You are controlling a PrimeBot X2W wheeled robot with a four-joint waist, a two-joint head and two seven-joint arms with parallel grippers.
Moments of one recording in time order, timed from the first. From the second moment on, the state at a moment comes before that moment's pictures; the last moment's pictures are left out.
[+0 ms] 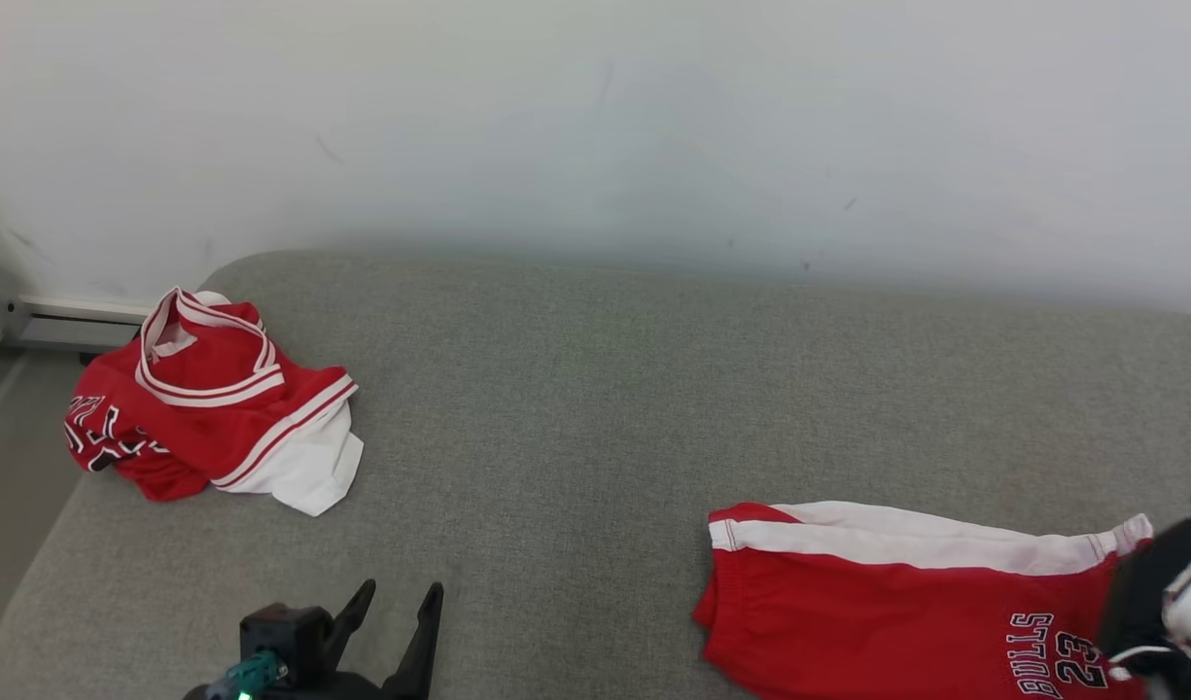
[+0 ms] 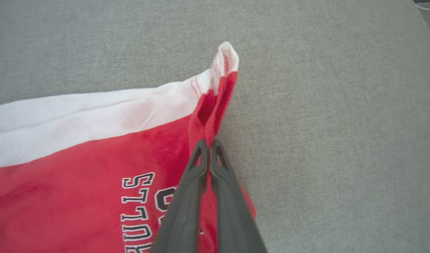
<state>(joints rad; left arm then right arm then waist) -0.16 0.28 -0.59 0.29 -0.54 0.12 -0.08 -0.23 -0.34 -0.12 0.59 0.42 -0.10 0.59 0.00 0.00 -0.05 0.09</state>
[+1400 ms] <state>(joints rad) -0.18 0.24 -0.63 0.32 -0.53 0.10 -0.07 -0.36 -0.06 0.27 0.33 0.41 -0.07 0.78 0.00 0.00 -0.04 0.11</state>
